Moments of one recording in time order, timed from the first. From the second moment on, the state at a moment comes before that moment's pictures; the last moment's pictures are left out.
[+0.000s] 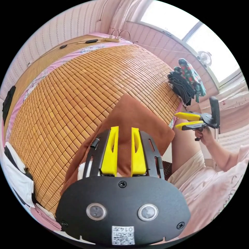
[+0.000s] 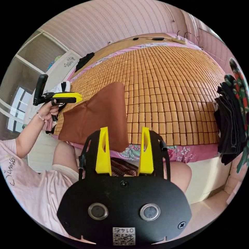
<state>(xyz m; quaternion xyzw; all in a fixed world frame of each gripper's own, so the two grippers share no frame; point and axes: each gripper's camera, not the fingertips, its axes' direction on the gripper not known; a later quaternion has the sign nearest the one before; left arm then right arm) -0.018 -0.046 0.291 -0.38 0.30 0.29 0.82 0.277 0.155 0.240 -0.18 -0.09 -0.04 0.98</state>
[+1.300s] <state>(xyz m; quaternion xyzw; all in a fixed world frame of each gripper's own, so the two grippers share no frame) -0.211 -0.008 0.262 -0.38 0.26 0.03 0.89 0.224 0.263 0.245 -0.26 -0.24 -0.32 0.88</state>
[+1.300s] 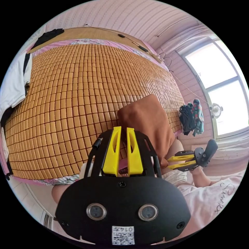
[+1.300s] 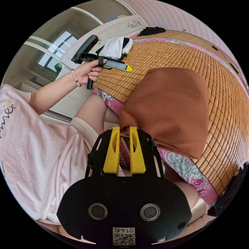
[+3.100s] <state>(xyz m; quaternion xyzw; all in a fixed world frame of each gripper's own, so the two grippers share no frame) -0.210 0.107 0.291 -0.39 0.41 -0.07 0.82 0.402 0.215 0.188 -0.20 -0.27 -0.25 0.91</state>
